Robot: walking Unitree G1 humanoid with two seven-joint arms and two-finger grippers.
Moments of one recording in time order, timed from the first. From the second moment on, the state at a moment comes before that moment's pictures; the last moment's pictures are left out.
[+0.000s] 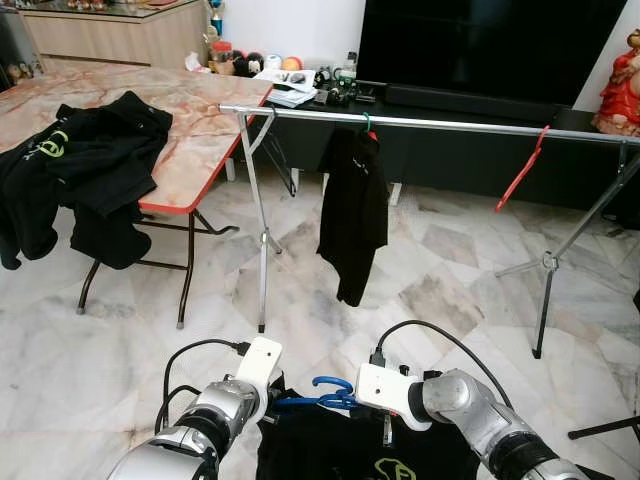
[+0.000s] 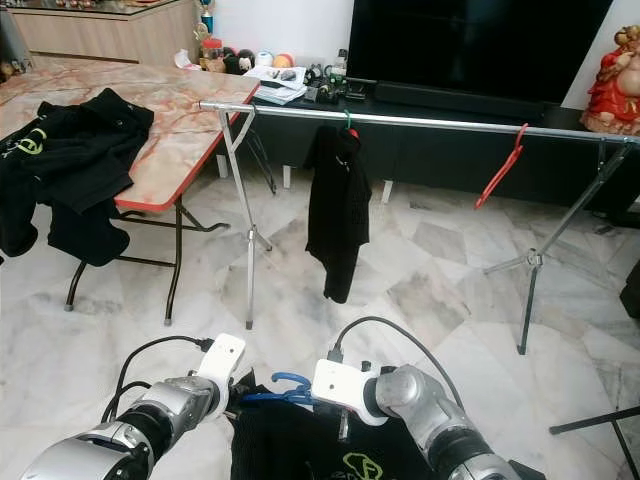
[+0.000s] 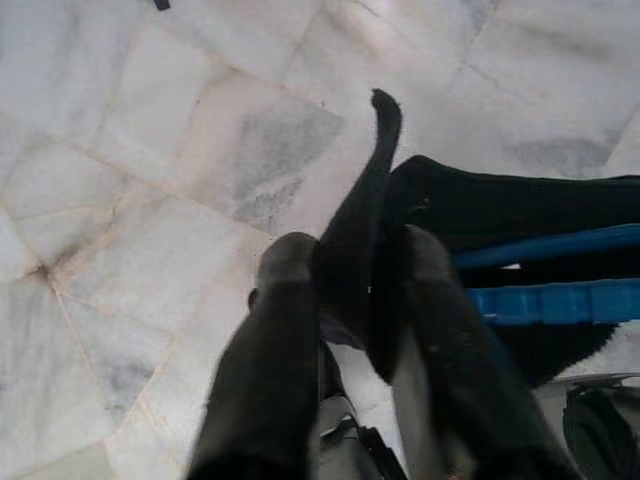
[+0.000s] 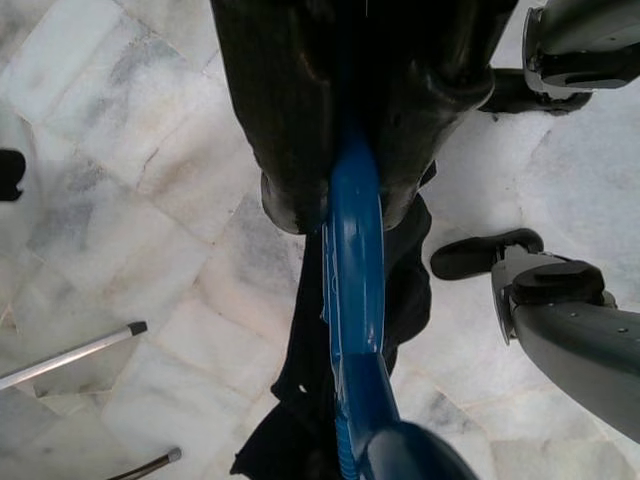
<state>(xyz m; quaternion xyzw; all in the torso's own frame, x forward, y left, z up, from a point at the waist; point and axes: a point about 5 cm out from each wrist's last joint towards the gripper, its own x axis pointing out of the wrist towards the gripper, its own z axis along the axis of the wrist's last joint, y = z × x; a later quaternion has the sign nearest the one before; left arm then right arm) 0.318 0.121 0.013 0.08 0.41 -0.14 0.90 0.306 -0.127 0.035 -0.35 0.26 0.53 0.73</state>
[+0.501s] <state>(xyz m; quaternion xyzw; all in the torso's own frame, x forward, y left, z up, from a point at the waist) 0.315 0.114 0.009 0.08 0.39 -0.13 0.91 0.307 -0.128 0.036 -0.35 0.25 0.52 0.73</state>
